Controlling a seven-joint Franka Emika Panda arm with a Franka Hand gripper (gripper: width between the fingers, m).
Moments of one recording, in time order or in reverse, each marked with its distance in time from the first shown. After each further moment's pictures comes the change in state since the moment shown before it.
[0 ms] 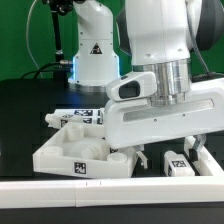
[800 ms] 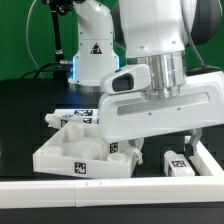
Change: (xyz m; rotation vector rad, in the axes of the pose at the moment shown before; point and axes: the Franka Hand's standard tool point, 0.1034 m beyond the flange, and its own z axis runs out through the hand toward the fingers) arm 0.005 0.006 -0.013 0.000 0.010 0.003
